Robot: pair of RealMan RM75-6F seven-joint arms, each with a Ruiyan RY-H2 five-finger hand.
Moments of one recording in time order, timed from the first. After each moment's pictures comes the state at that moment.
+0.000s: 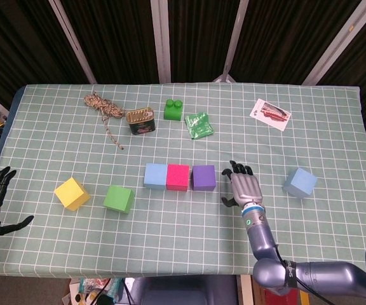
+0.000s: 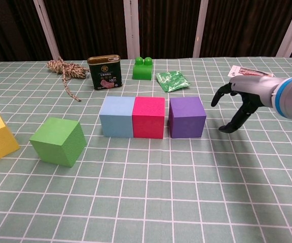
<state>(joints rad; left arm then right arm) -0.09 -1.16 -0.07 -1.64 1.49 1.51 -0.10 0.85 -1.50 0.24 -1.88 -0.36 1.27 -0.69</state>
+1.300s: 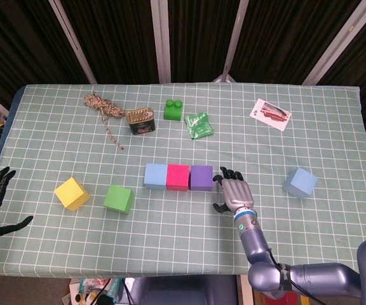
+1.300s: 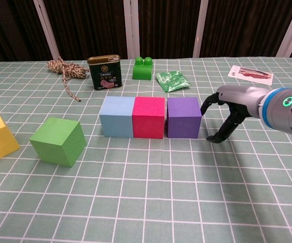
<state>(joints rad) -0.09 -1.15 -0.07 -1.64 1.49 1.51 -0.11 0.85 -1.55 0.24 -1.88 -0.37 1.26 -0.69</state>
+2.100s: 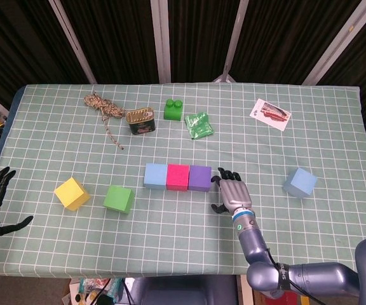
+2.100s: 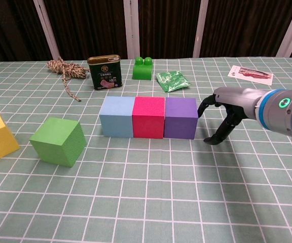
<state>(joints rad) -0.09 -1.15 -0.07 -1.64 1.49 1.51 -0.11 0.86 -1.56 0.25 -1.88 -0.37 1.25 -0.69</state>
